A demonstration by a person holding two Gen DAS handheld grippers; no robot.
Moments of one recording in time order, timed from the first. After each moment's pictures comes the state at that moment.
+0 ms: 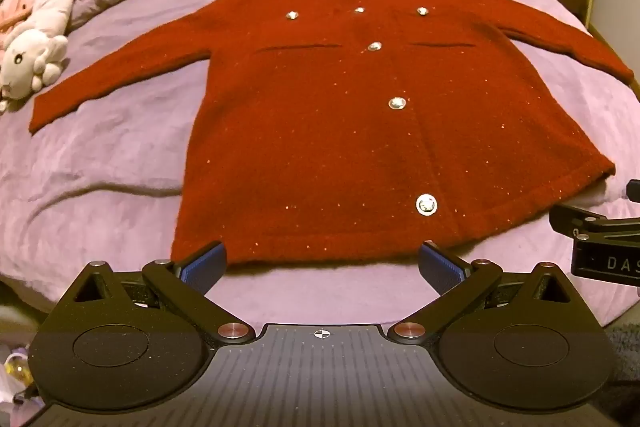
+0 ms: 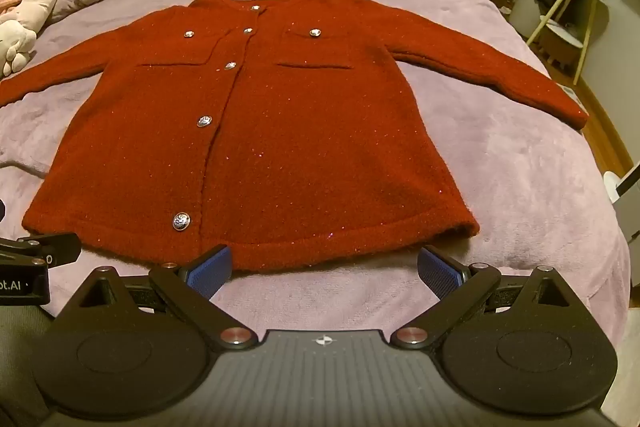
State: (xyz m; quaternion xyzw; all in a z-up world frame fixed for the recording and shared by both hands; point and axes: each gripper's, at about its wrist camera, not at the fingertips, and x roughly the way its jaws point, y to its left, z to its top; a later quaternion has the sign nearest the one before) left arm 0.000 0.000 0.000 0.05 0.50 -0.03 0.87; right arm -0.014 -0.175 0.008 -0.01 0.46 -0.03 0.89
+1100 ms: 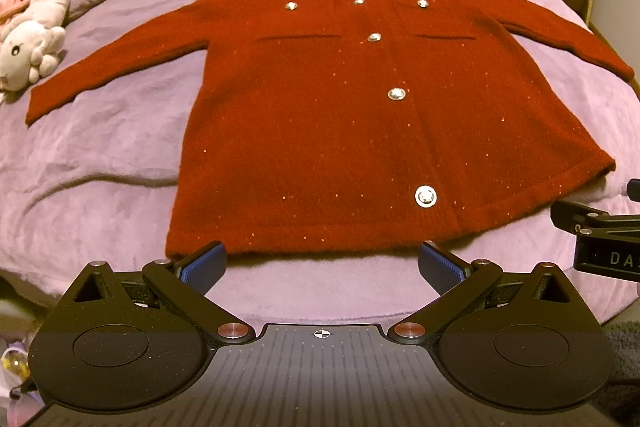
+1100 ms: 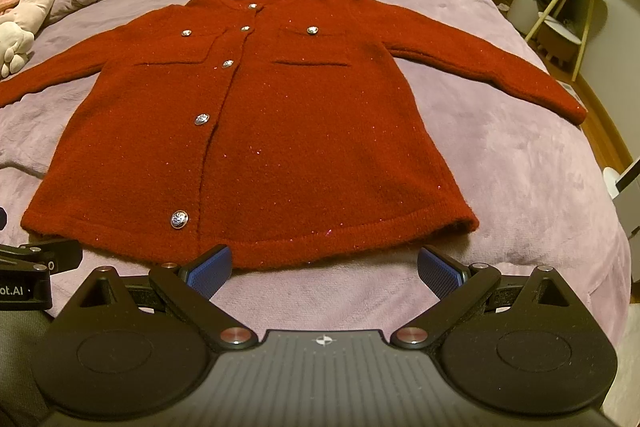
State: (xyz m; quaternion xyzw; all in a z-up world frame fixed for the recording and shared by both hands) left arm -0.002 -0.002 -0.007 0.05 0.50 -0.03 0.86; right arm -0.014 -0.179 0.005 -0.01 0.46 -0.03 0.88
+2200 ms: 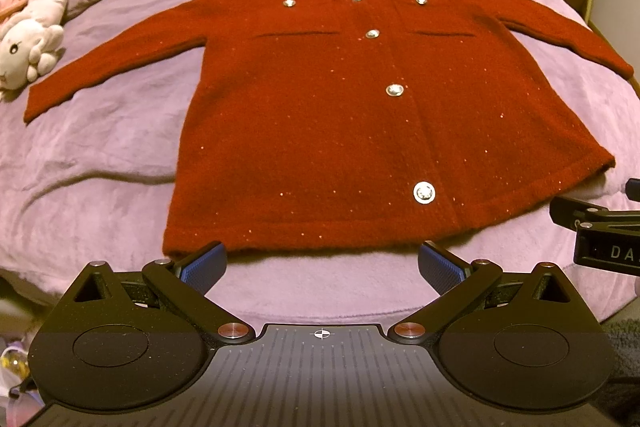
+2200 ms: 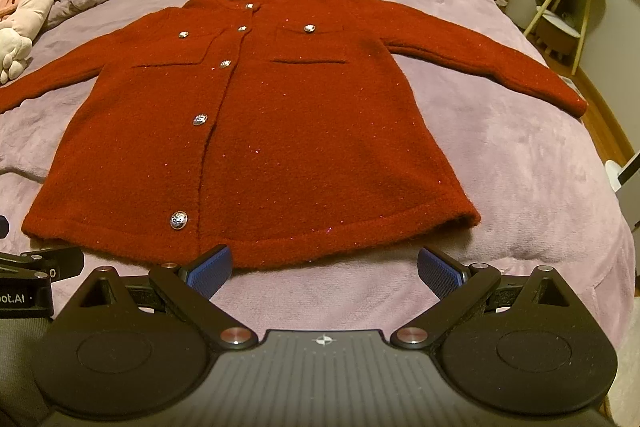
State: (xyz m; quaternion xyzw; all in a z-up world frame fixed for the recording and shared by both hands) left arm -0.002 0.000 -0.008 0.04 0.51 -0.04 0.86; right arm -0.014 -0.180 0.002 0.00 0.47 -0.03 0.88
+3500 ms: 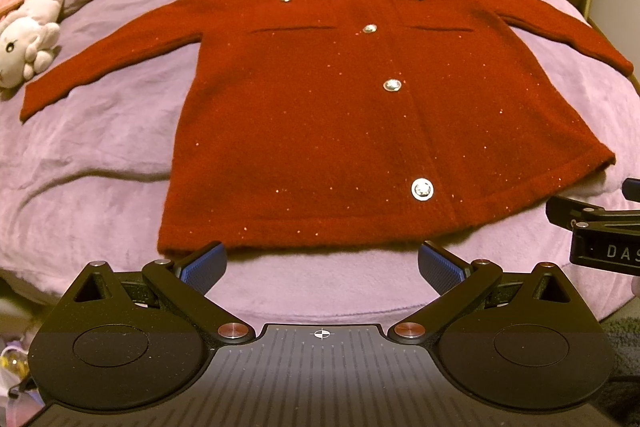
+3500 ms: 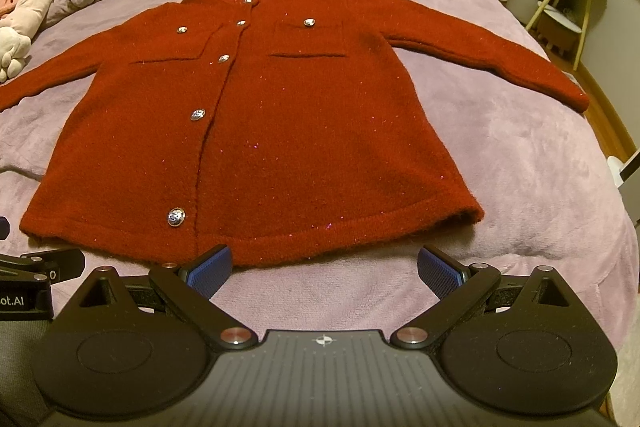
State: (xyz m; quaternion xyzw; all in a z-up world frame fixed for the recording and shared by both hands) left arm -0.001 -0.002 -0.011 0.04 0.51 -0.04 0.86; right arm -0.011 -0.182 -0.002 0.00 0.47 -0.03 0.88
